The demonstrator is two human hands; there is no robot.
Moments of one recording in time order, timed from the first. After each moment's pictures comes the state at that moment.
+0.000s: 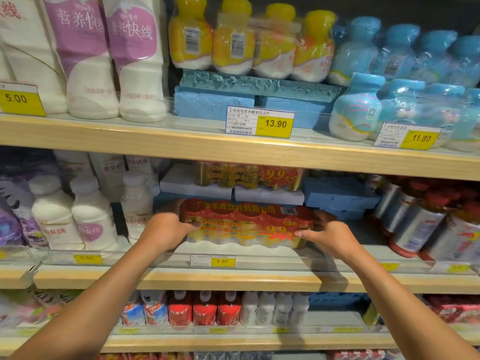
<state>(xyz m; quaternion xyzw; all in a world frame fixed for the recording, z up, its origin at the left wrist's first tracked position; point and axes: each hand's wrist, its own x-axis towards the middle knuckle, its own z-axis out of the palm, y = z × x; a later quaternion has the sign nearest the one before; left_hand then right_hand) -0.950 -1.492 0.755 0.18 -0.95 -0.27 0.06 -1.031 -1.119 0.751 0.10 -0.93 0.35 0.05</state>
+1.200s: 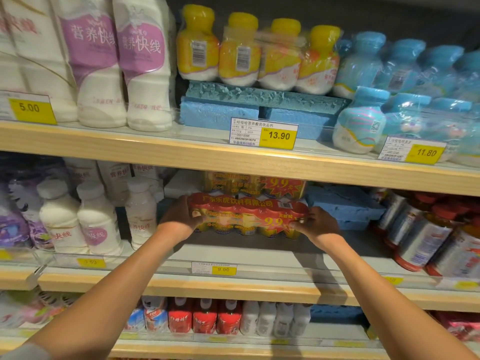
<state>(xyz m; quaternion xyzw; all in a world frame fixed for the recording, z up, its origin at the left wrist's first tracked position) -0.993 -1.490 0.757 0.16 -0.92 -0.34 0.10 -1.081 -1.149 0.756 0.04 -0.95 0.30 0.04</state>
